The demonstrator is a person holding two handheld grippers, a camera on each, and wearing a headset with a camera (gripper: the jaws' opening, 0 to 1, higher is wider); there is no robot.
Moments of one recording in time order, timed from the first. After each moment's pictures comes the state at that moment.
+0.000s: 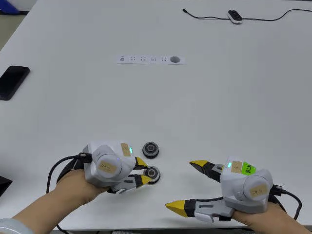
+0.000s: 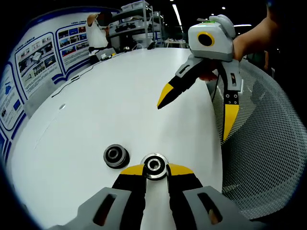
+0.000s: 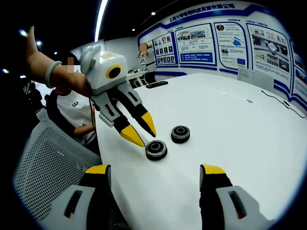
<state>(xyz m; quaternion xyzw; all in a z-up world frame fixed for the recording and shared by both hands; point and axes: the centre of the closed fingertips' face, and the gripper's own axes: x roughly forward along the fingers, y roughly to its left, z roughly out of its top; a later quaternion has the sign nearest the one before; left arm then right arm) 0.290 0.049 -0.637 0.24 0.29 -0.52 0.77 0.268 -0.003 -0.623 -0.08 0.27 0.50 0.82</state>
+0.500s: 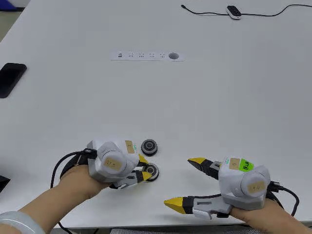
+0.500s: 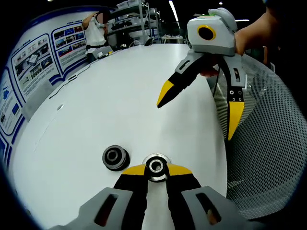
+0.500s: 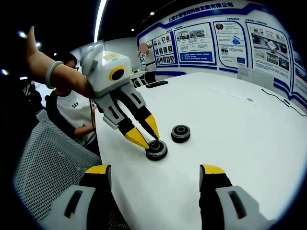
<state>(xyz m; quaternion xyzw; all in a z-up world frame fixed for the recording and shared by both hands) 0.296 0.046 -0.646 0.26 0.30 -0.53 0.75 0.270 -0.001 -0.625 -0.07 0.27 0.50 0.82</state>
